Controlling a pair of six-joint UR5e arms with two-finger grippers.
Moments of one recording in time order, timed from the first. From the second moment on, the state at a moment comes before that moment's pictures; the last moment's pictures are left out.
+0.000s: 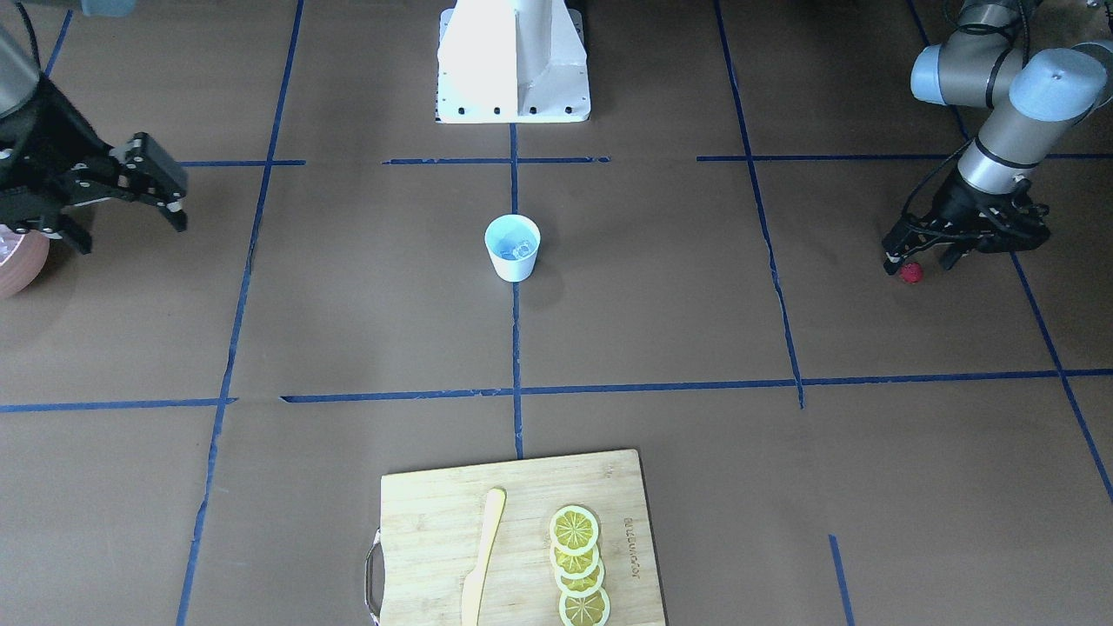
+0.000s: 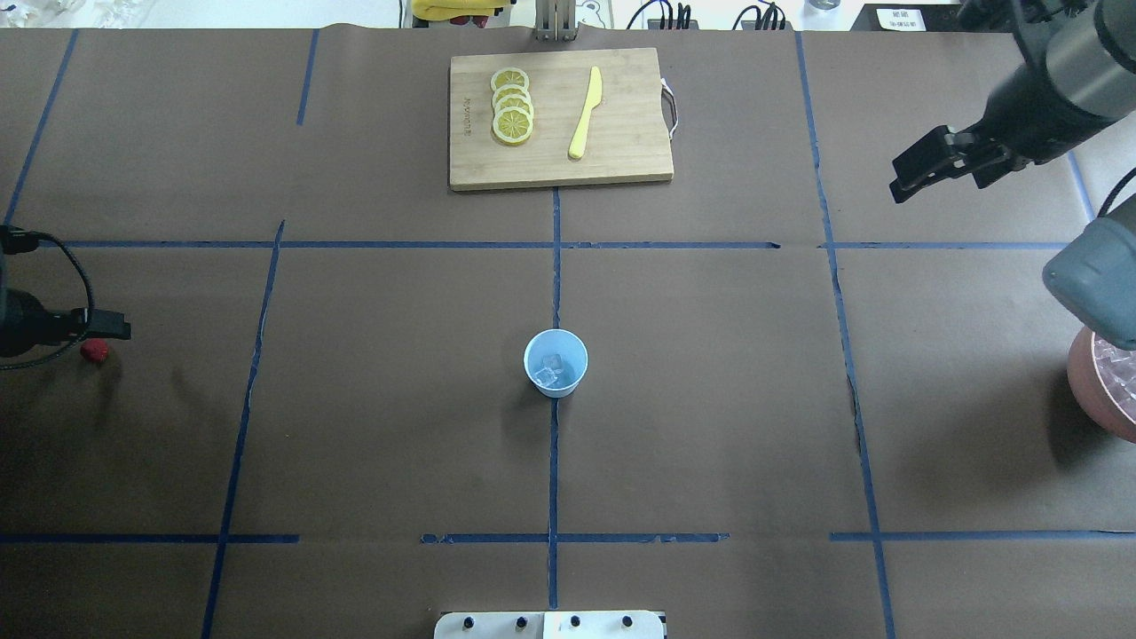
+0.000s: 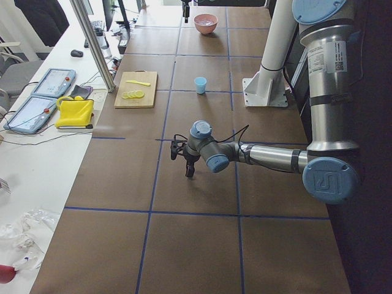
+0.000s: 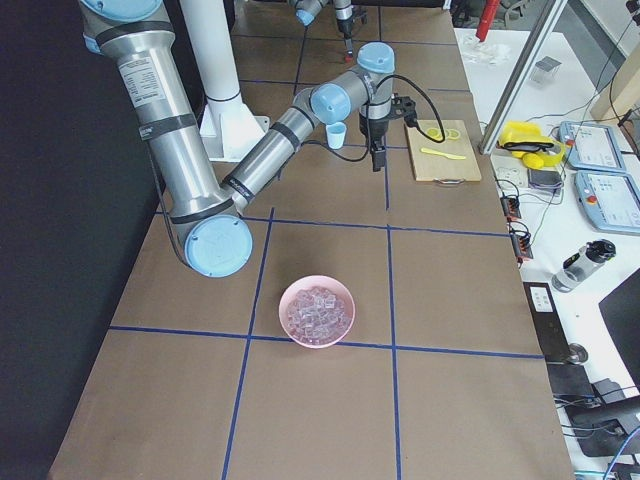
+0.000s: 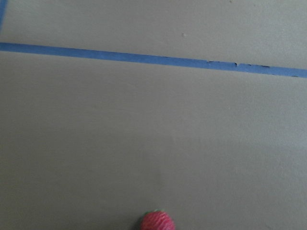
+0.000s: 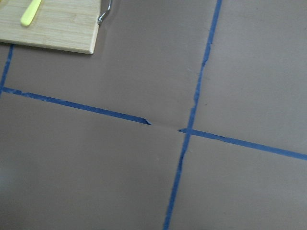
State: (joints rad) left arm -0.85 -1.44 -1.67 -2.38 -1.95 -1.06; right arm 1.12 -1.27 2.06 -1.80 2.23 0.47
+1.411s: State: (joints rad) left arm -0.84 -1.44 -1.62 -2.38 -1.94 -1.07; right arm 1.25 -1.37 2.03 -1.81 2.24 0.27
